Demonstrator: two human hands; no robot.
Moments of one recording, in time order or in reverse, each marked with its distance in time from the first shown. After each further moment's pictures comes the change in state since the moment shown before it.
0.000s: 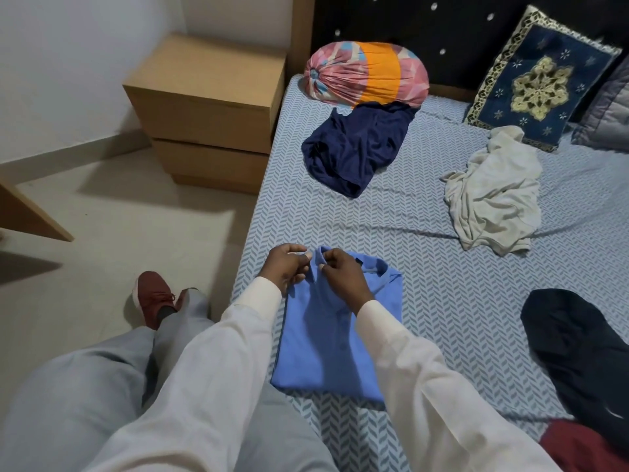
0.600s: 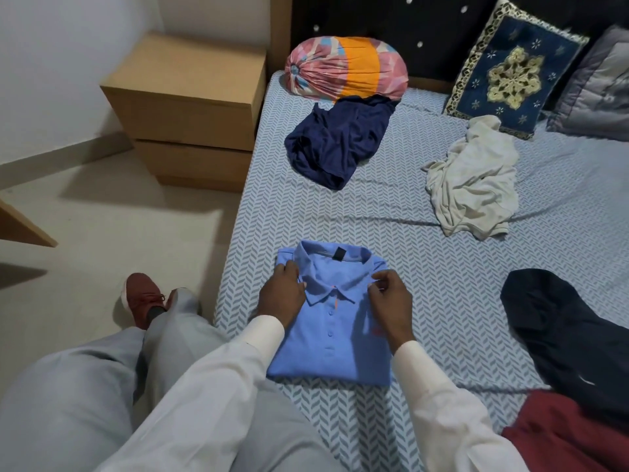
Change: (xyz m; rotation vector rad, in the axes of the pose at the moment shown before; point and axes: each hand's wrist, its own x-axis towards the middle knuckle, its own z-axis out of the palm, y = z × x) left_hand -0.053 -0.054 0.013 1.106 0.174 0.440; right_hand -0.075 0.083 -0.050 0.116 0.415 0.108
